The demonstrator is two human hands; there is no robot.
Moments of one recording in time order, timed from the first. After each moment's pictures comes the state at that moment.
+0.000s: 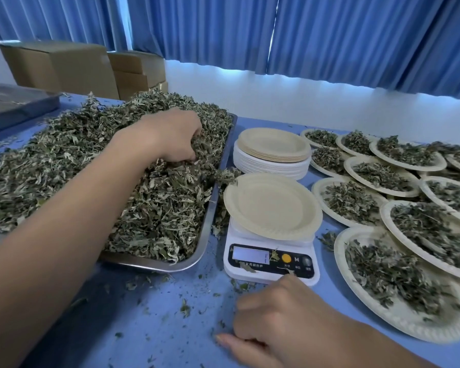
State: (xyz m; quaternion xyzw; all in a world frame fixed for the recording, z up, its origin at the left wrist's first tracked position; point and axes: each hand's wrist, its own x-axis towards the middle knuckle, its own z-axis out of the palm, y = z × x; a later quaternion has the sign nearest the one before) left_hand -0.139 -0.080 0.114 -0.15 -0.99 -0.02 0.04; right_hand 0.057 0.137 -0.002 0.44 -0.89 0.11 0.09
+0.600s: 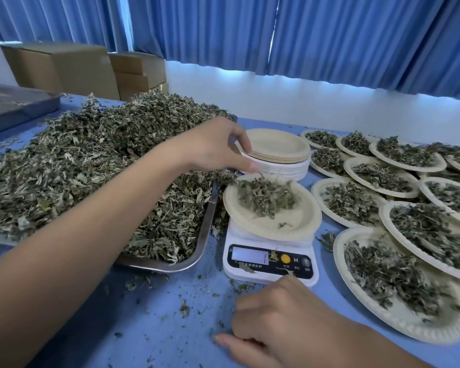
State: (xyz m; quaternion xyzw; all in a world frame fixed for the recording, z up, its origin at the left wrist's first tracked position) left_hand -0.117 -0.035 0.103 -0.24 -0.91 -0.33 -0.01; right_hand 0.055 0.139 -0.005 0.44 -0.89 0.12 0.09
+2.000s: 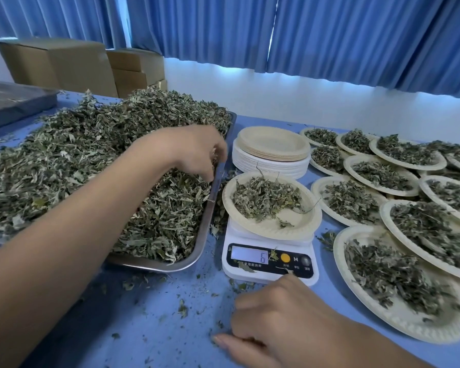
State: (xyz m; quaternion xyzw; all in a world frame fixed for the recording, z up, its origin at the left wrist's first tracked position) left_hand -0.128 -0.051 0.106 -0.21 -0.97 -0.10 -0.06; right_hand 0.056 0.138 -0.002 0.44 -0.88 0.12 0.10
